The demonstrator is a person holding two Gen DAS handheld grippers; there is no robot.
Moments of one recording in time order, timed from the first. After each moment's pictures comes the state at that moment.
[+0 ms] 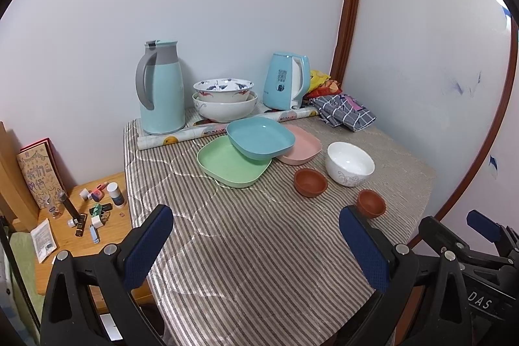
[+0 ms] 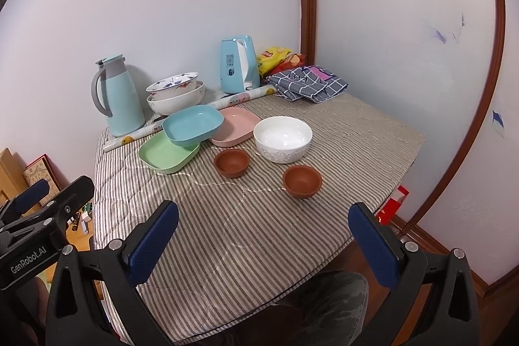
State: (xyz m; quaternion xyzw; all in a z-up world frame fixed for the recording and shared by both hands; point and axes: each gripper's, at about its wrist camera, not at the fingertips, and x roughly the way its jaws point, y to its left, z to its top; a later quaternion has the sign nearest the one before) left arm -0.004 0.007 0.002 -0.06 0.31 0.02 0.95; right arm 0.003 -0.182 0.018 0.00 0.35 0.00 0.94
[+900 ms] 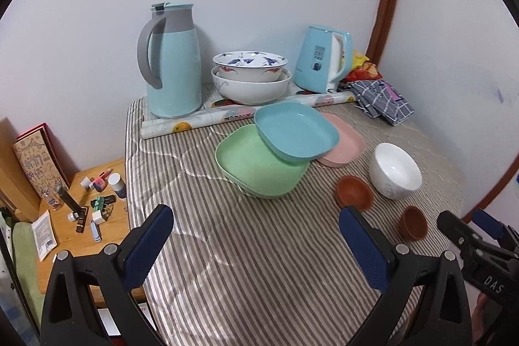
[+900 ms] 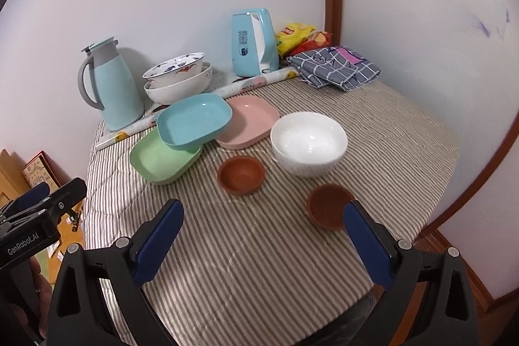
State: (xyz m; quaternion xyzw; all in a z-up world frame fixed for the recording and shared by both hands) left arm 0.097 0.045 -0.024 -0.08 0.37 0.06 0.92; right arm 0.121 -0.173 -0.011 0.00 0.40 0.04 0.91
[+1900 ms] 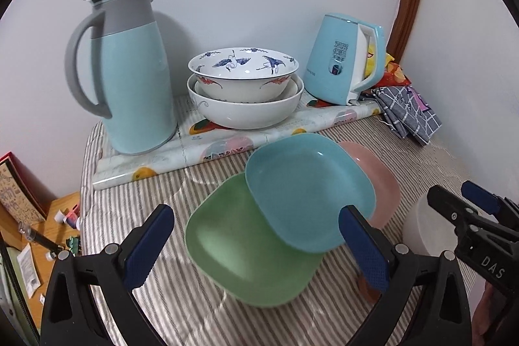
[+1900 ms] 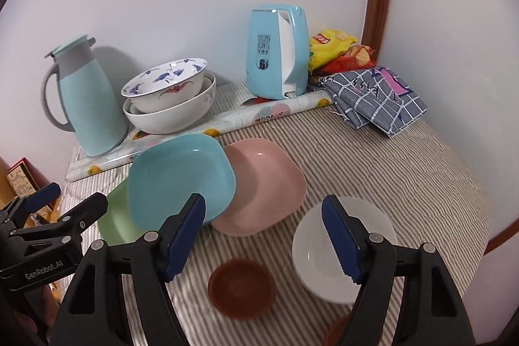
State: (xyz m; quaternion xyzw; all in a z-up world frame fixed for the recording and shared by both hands) left arm 0.255 0.054 -0.057 -0.08 0.40 0.06 0.91; right arm 0.295 -0.128 -0.037 -0.04 0.42 0.08 0.91
